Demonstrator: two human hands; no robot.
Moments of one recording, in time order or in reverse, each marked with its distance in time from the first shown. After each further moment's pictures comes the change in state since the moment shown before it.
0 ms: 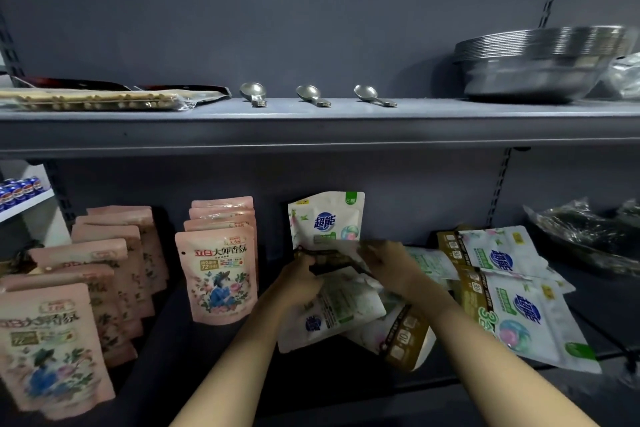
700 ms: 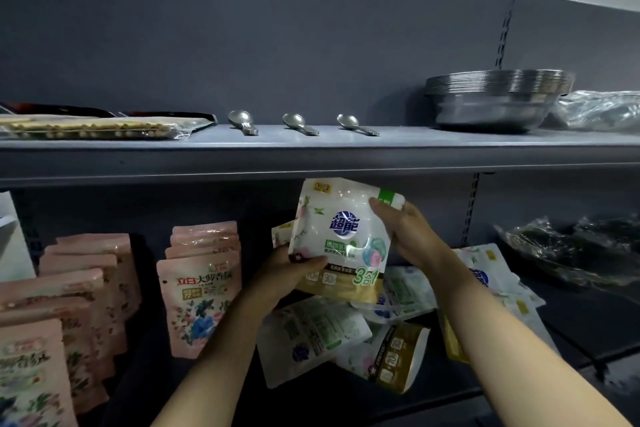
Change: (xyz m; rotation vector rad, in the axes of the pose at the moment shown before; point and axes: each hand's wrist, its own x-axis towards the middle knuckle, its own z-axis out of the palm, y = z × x) left_hand -0.009 0.030 -0.028 -0.612 0.019 0.330; right_hand 0.022 -0.009 -0.078 1.161 0.144 0.082
